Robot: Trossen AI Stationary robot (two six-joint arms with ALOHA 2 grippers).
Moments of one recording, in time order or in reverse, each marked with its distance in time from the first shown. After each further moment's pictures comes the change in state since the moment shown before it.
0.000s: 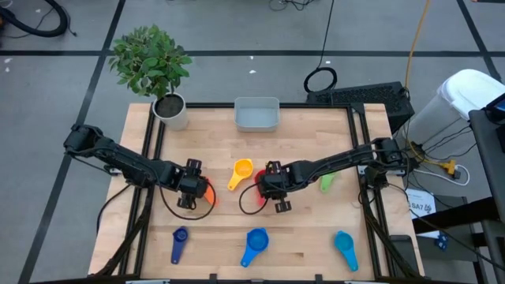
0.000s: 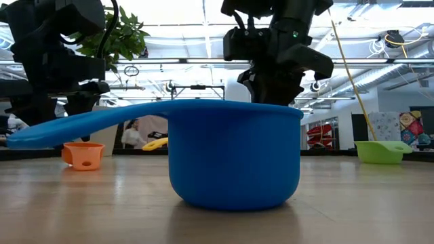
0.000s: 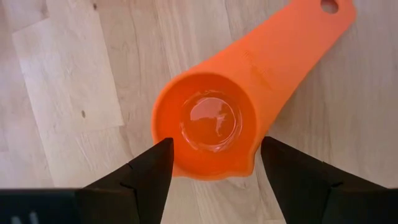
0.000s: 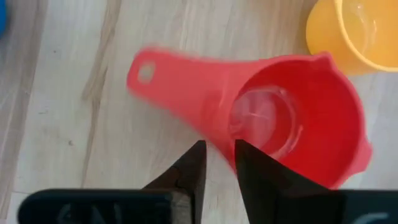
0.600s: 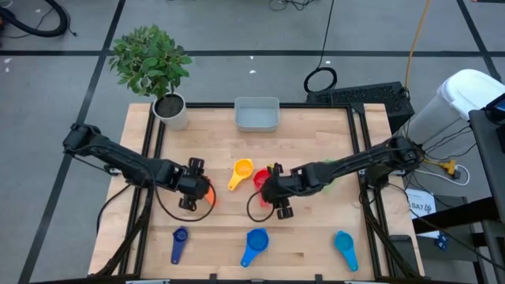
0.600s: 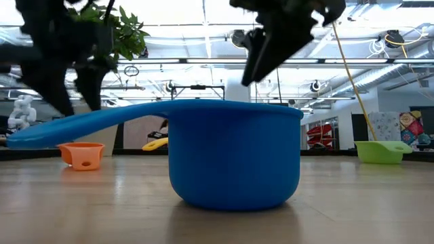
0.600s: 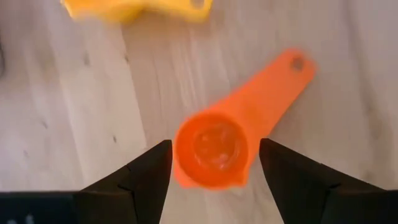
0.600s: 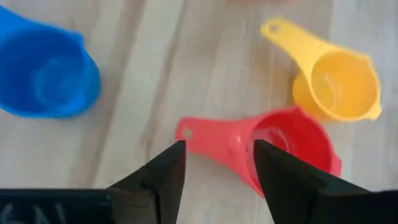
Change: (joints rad) left arm -0.033 -0.015 0.160 -0.107 -0.028 0.009; right arm 0.092 -0.142 -0.001 0.072 0.008 0.077
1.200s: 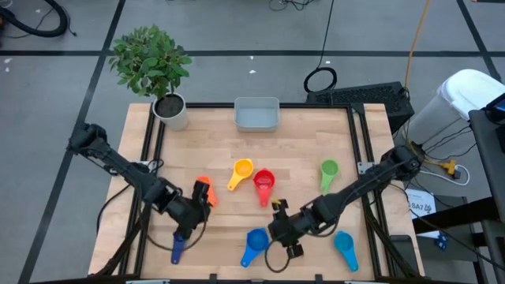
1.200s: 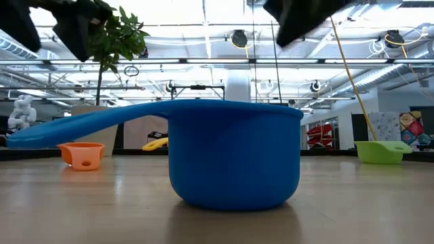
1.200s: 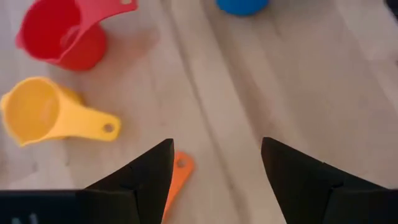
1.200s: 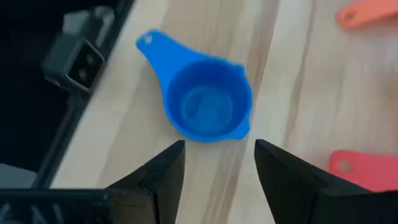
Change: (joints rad) left arm -0.286 0.097 0.200 0.086 0.029 -0.134; right arm 0.275 0.047 0.000 0.122 0.025 0.225
